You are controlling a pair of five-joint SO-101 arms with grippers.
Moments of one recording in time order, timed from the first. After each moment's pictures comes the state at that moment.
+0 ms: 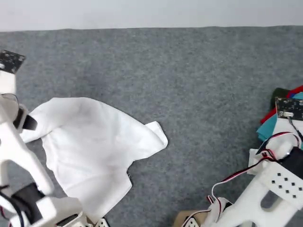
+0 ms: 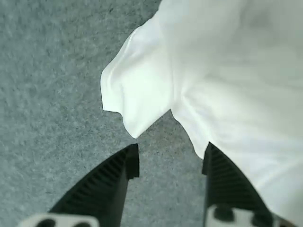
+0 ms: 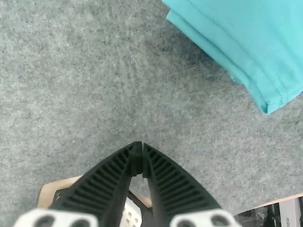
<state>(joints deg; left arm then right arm) -36.7 -5.8 -6.2 98.9 -40.9 35.0 -45.9 27.7 100.4 25.9</state>
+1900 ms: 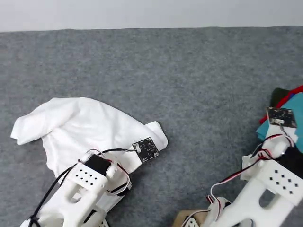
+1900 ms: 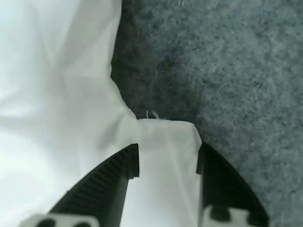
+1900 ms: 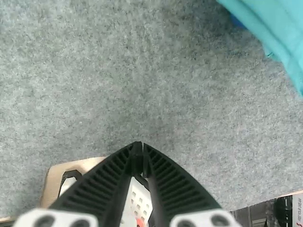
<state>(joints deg) 24.4 -42.6 71.8 68.4 -25.0 35.0 -46.1 35.7 100.4 25.9</state>
